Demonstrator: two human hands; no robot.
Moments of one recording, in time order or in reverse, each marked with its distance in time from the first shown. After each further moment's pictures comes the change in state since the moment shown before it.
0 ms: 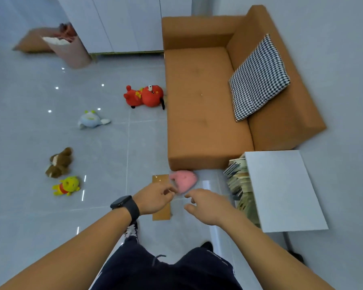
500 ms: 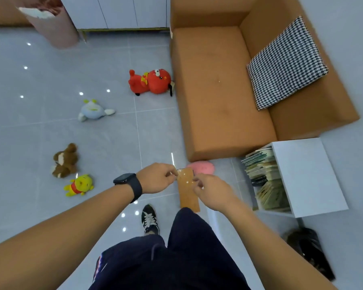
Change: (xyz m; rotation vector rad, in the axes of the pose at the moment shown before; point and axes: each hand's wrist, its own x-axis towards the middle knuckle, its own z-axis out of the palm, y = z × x) left_hand 0.004 -0.195 -0.183 0.084 -0.111 0.110; right_hand 0.138 -0.206 0.025 0.151 0.141 0.240
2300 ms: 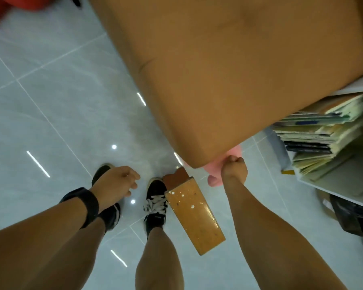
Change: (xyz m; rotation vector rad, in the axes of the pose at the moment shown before) left_hand 0.522 -0.270 0.073 -0.349 -0.360 -0.589; right_hand 0.525 0.292 0.199 0.918 0.388 1.304
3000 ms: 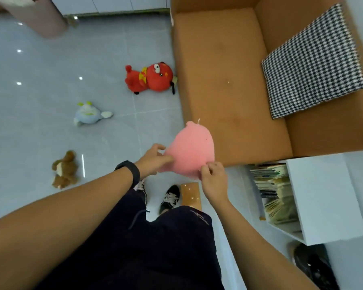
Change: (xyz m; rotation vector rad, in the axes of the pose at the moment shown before) left_hand -0.459 0.034 -0.012 -0.291 0.250 0.320; right_hand -0.428 0.007 -0.280 -0.075 -0.341 -1.000
